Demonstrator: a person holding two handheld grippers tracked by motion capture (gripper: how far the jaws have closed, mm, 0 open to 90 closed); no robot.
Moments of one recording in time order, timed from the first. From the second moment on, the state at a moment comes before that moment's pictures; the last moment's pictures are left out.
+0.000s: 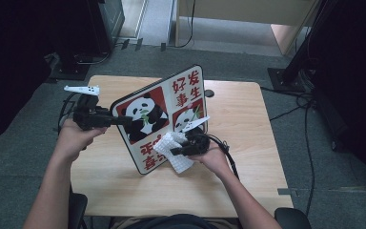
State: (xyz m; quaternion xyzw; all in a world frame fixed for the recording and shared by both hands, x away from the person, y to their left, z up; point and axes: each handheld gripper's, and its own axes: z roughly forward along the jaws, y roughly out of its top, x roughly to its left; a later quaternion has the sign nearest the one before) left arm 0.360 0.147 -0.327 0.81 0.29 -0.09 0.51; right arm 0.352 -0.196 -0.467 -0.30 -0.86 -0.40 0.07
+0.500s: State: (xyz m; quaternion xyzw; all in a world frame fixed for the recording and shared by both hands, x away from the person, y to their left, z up) left arm 0.358 0.154 -0.323 0.81 0.29 -0.08 0.51; right arm 0.355 -0.191 -0.393 -0.28 -0.85 -0.43 0.05
